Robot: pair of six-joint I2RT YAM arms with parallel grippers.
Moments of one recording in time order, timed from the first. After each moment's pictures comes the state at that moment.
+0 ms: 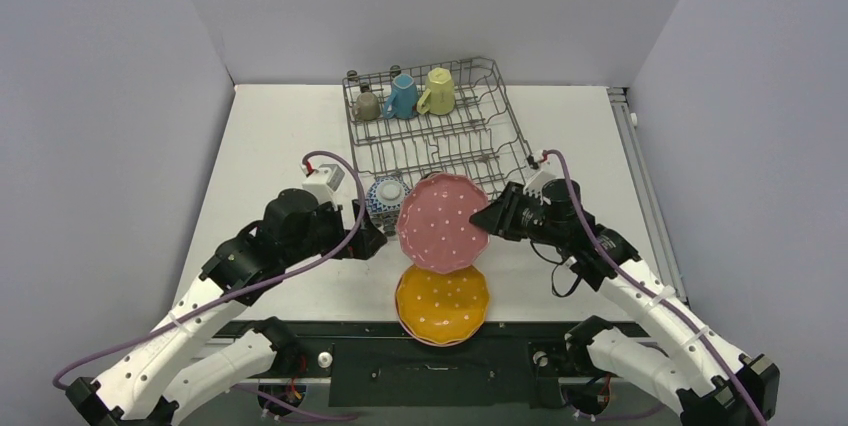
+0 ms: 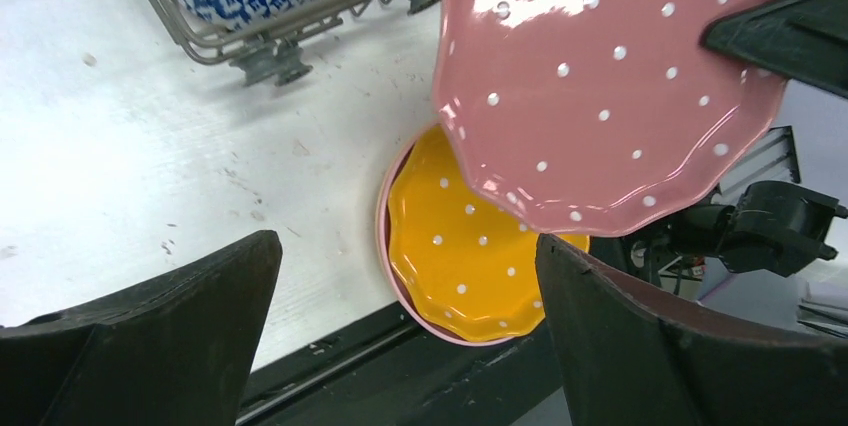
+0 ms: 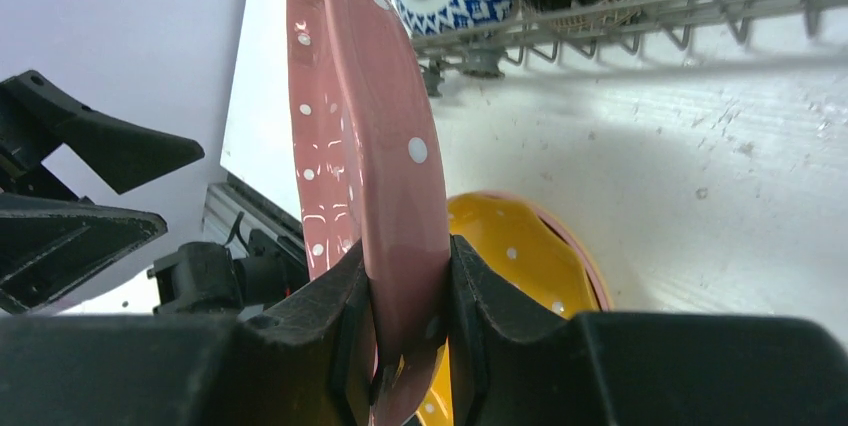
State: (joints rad) left arm -0.69 0.77 0.87 -0.69 0.02 -0.62; right arm 0.56 0.87 0.70 -0.32 -0.27 0.77
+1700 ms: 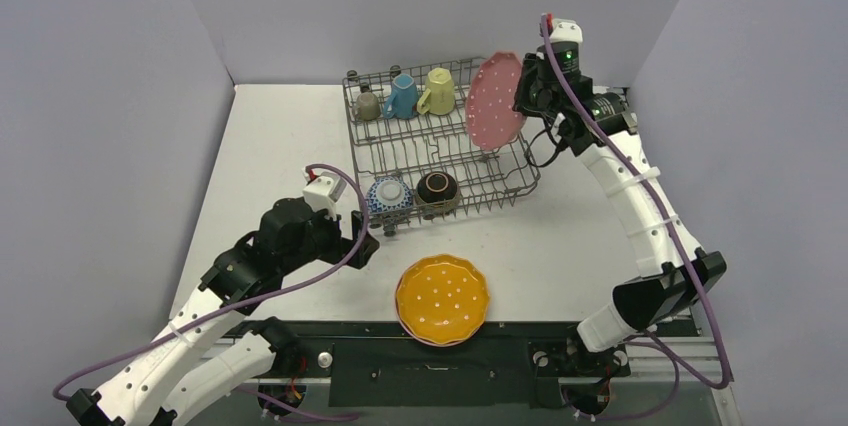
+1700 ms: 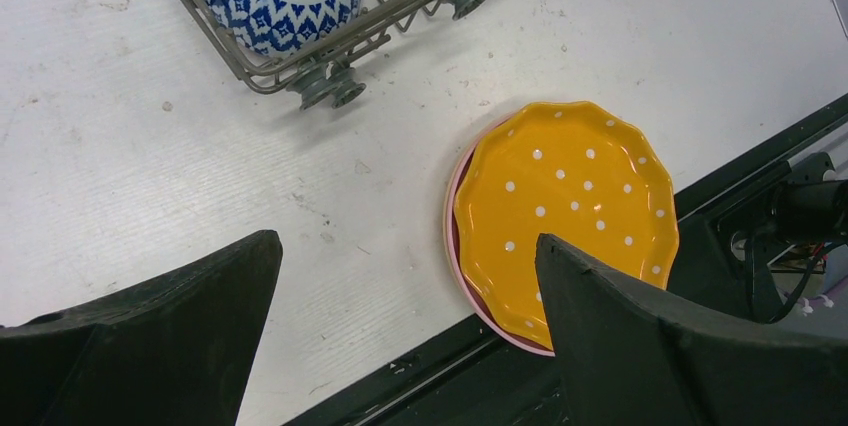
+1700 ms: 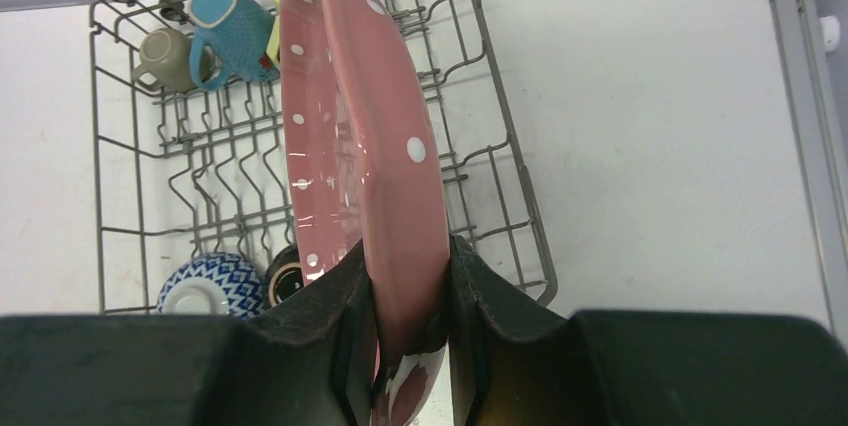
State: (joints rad) left arm -0.67 0.70 0.80 -0.65 -0.01 -0.40; right arm 0.40 1.51 1.79 -0.79 0.26 0.33
